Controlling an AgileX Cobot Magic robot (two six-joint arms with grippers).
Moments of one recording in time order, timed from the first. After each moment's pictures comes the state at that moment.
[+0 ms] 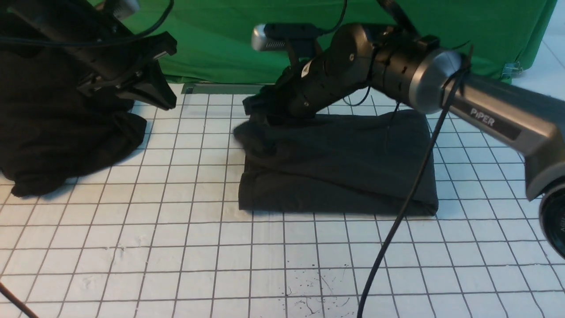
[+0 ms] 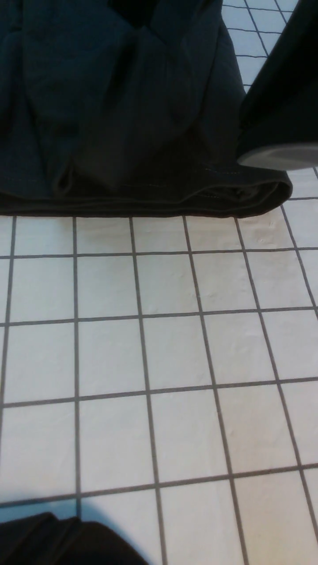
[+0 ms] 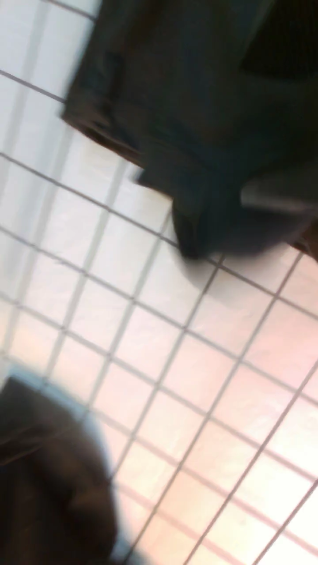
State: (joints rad) right arm 0.59 2.23 -1.96 0.30 0.62 0.04; left arm 0.02 1.99 -1.85 -0.48 1.21 0.06
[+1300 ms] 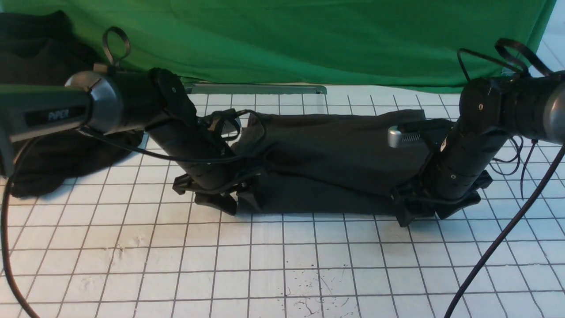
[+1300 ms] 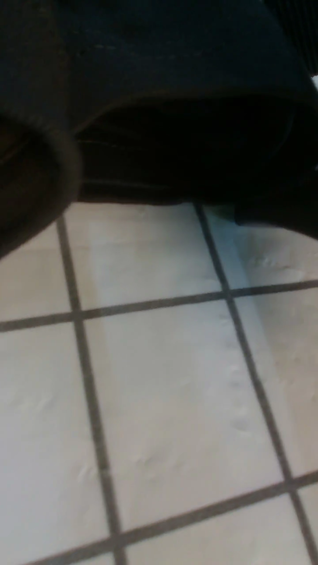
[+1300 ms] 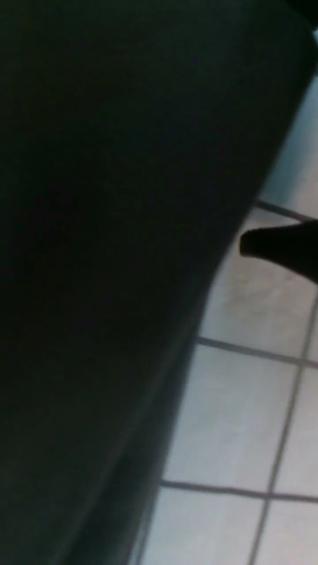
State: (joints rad) right arm 0.29 1.98 -1.34 0.12 0.82 0.01; left arm -0.29 2.05 -1.42 -0.49 0.80 0.08
